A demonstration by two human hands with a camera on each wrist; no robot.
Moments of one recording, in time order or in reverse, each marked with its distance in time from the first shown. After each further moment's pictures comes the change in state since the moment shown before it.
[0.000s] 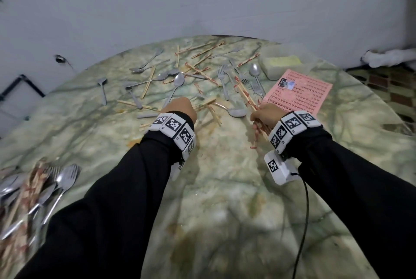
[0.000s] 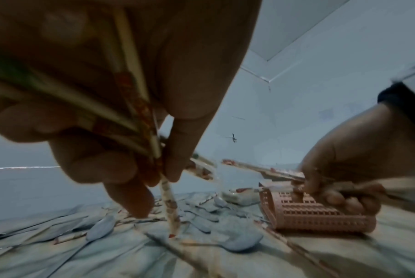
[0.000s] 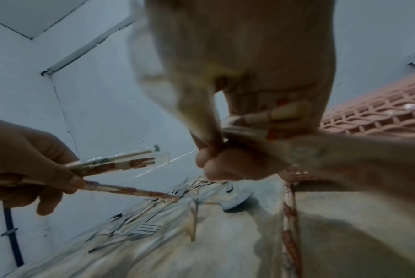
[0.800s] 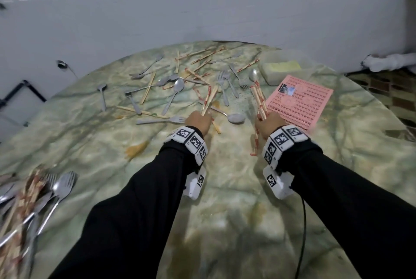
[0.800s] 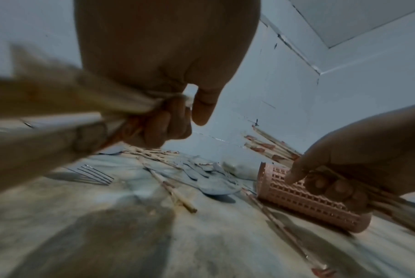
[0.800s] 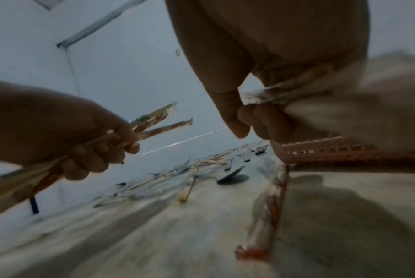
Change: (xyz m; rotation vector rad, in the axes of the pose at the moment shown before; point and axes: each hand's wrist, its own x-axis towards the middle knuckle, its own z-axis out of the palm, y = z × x) left_hand 0.004 0.030 0.036 -0.796 -0.126 -0.097; right_hand 0.022 0.017 0.013 -0.206 0.299 -0.008
